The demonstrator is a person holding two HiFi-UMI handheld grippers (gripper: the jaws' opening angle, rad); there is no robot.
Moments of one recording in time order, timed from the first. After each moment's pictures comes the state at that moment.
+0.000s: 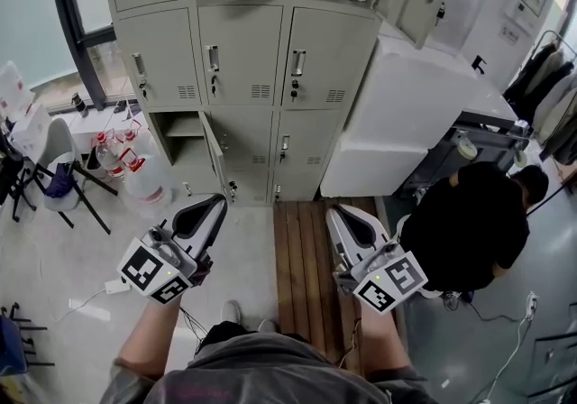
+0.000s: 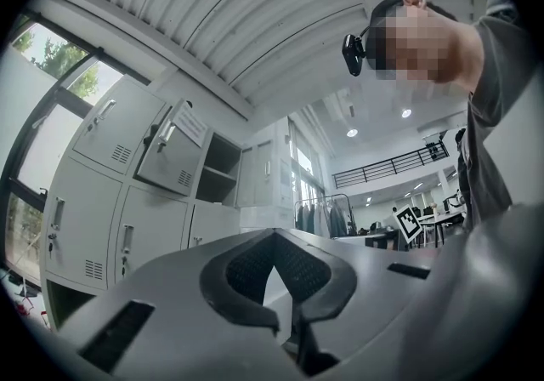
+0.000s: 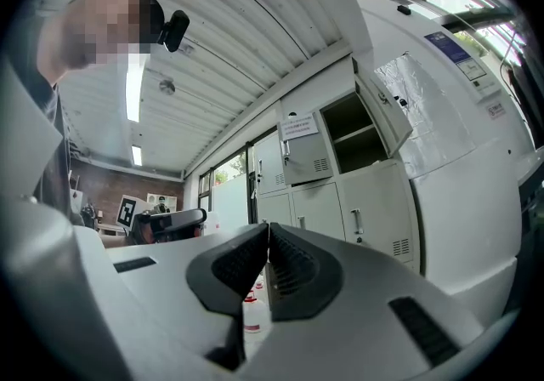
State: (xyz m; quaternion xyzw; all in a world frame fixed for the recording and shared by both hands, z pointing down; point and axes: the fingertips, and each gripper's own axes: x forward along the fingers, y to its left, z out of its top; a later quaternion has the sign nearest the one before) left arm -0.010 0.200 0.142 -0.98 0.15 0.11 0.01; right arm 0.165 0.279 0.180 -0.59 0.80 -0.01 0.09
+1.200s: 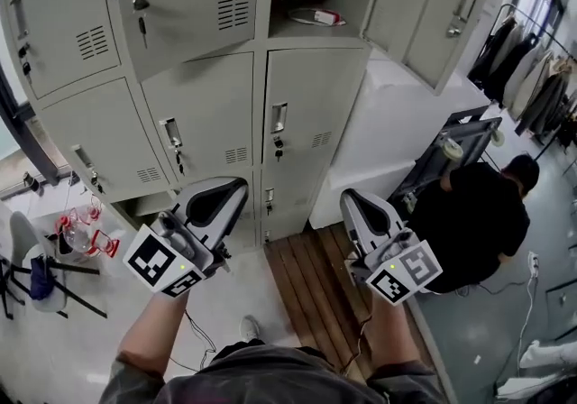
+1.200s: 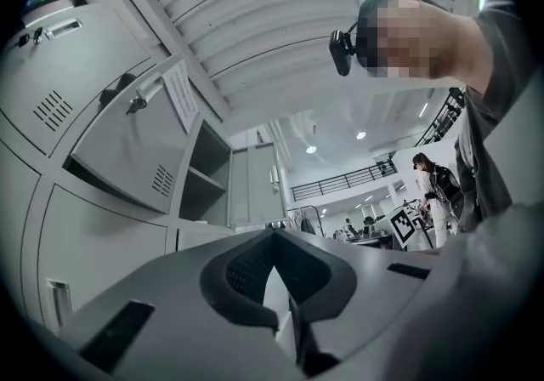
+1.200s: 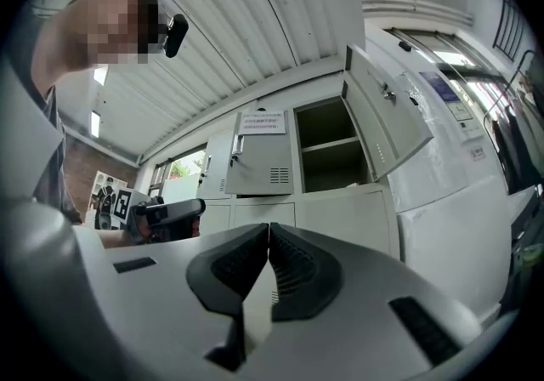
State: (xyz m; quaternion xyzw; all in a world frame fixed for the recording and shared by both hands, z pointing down) left arm 0.109 -0.040 0.088 -0.99 -0.02 0.16 0.05; right arm 0.246 0.062 0.135 -0.70 0.71 0.06 0.08
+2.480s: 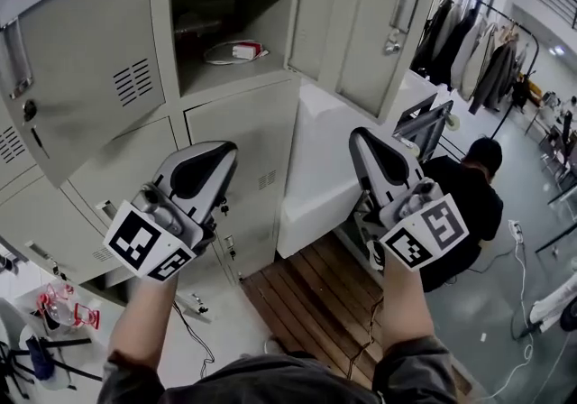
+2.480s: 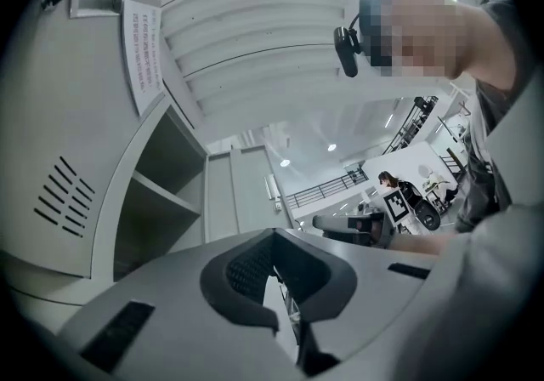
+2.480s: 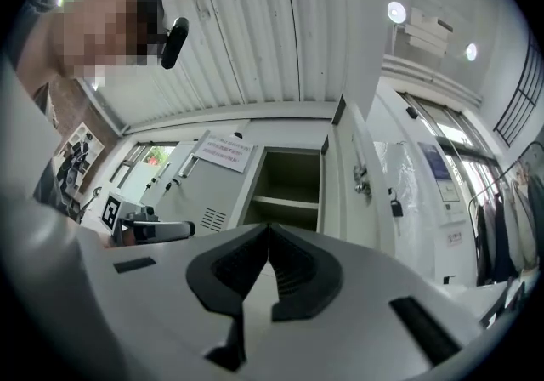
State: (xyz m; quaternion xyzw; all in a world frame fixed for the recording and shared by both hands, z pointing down) left arm 0.271 -0.069 -0.011 -0.96 -0.12 0.21 0.10; right arm 0.386 0.057 -0.019 -0.76 0.62 0.21 0.05
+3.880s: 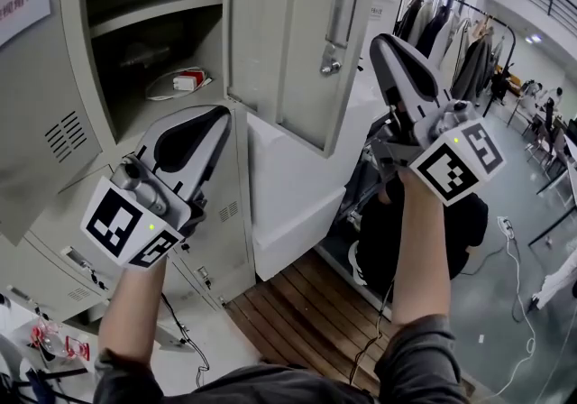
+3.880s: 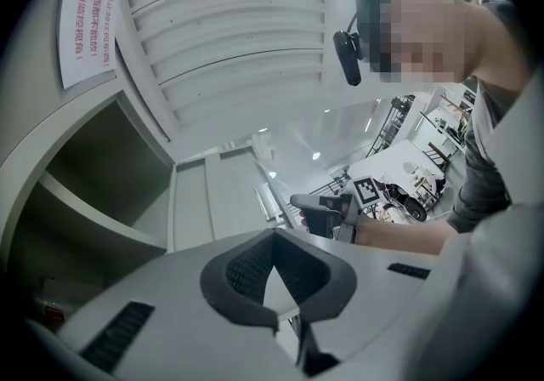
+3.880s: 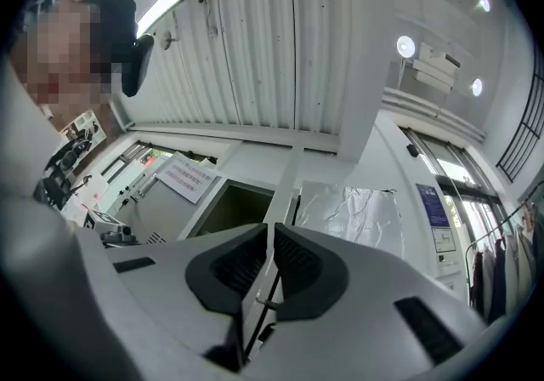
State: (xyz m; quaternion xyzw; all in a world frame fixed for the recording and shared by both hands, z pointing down) left arm 0.383 -0.026 -0.087 -0.94 -0.16 0.26 0.16; right arm 0.509 0.105 -0.163 -0.75 0.58 0.30 0.05
